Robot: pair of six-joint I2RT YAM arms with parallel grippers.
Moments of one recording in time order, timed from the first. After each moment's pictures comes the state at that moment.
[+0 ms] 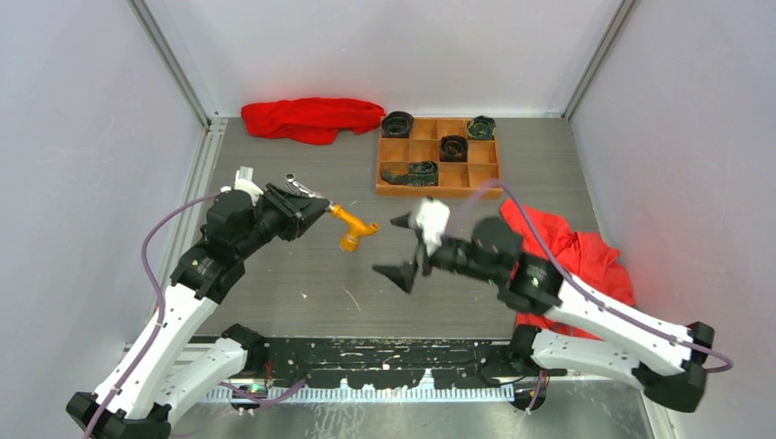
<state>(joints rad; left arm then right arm) -0.44 0.78 0.89 -0.41 0.13 -1.28 0.96 0.95 0.98 -0.17 -0.19 -0.02</state>
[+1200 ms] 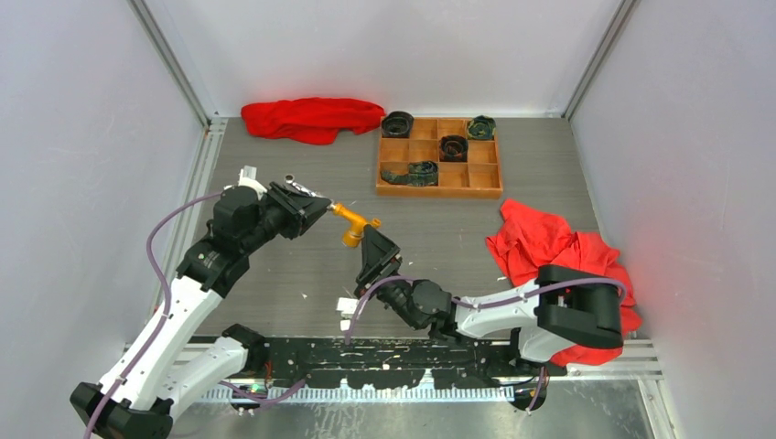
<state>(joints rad) -0.44 0.83 0.88 -0.40 0.13 -1.28 1.36 1.44 0.50 1.18 0.55 -1.65</state>
